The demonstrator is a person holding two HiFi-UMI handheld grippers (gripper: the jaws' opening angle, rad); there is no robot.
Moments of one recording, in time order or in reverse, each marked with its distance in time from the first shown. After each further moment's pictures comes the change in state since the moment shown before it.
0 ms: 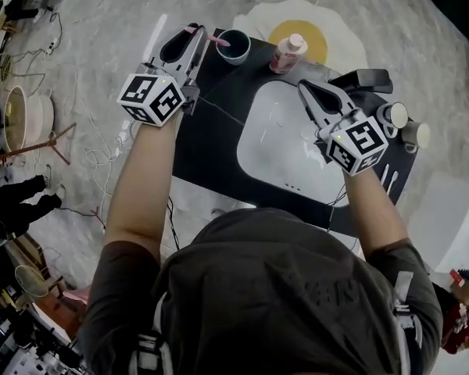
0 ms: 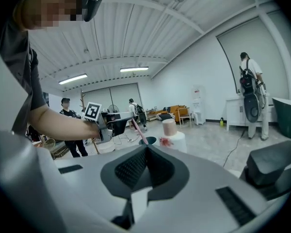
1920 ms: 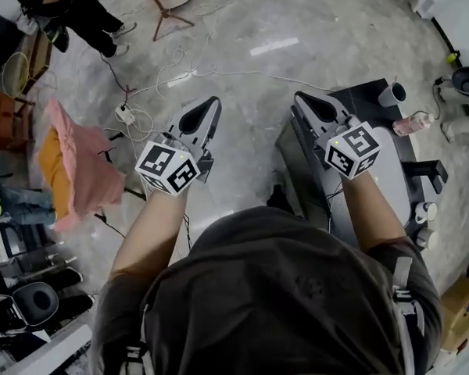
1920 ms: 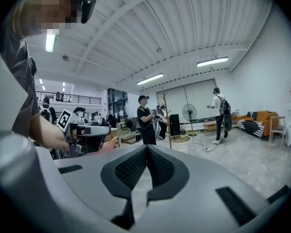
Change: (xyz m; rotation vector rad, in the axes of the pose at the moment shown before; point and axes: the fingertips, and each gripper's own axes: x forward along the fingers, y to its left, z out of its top) left arm -0.596 -0.179 0.011 -0.052 -0.228 0.768; right arm -0.001 0.486 0.018 -0.291 0.011 0.858
